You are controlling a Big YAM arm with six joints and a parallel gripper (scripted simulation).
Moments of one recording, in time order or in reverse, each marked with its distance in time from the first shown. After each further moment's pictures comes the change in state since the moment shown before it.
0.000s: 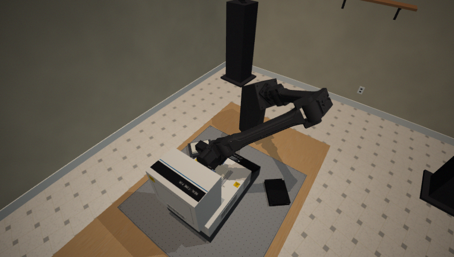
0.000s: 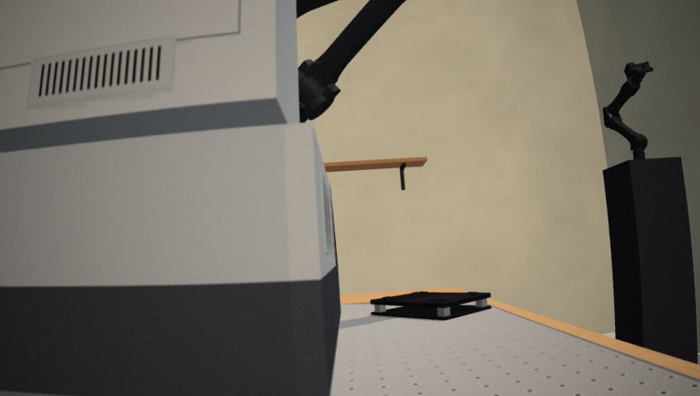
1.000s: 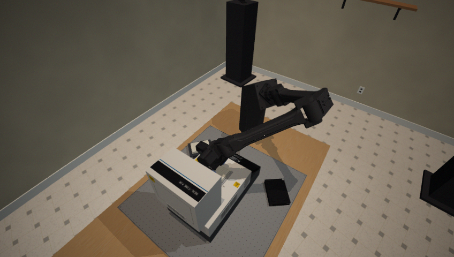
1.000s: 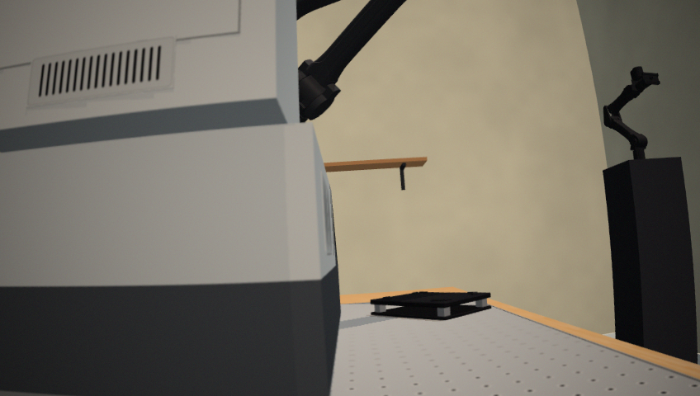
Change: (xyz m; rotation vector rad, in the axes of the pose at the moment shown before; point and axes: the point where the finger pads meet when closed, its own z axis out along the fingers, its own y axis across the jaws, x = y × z) arm 0.004 0.000 0.000 0.000 0.002 -0.005
